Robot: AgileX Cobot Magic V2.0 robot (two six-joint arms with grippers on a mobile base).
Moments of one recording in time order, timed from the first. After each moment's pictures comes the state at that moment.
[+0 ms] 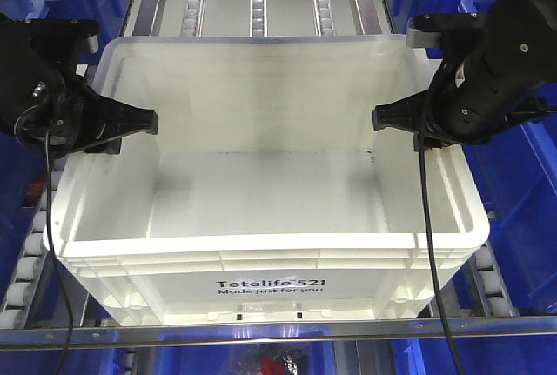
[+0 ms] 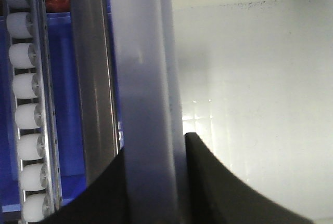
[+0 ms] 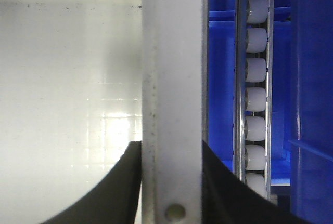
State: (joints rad) left arm -0.34 1.51 -1.29 0.15 0.95 -0.38; right arm 0.36 1.57 -1.37 -0.21 1.02 0.39
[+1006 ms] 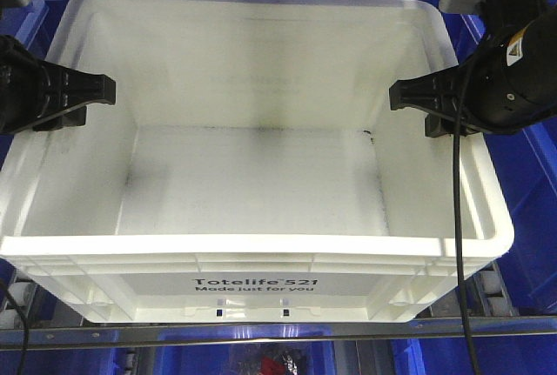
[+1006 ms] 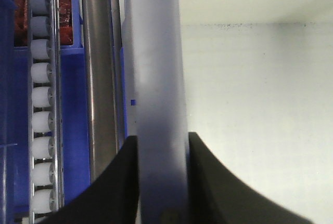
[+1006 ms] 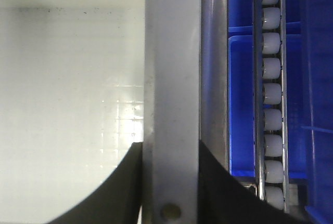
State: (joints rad) left arm -0.33 1.28 -1.29 0.12 0.99 -0.37; right arm 0.37 1.38 -1.36 -0.12 1.07 0.38
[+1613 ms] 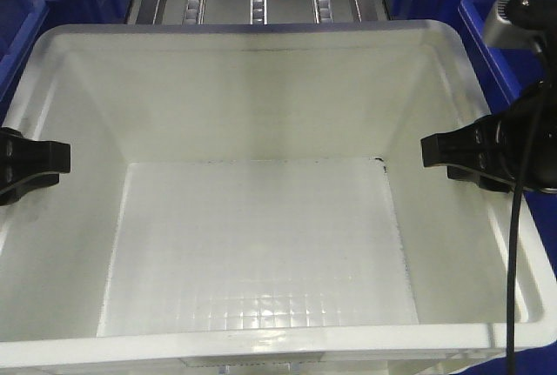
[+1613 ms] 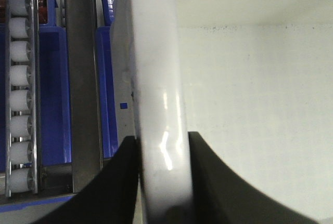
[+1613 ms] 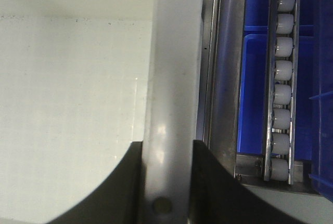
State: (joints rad) left arm -0.37 1.01 -1.05 0.04 0.99 -0.40; right arm 0.47 1.13 -1.18 -0.13 1.08 0.39
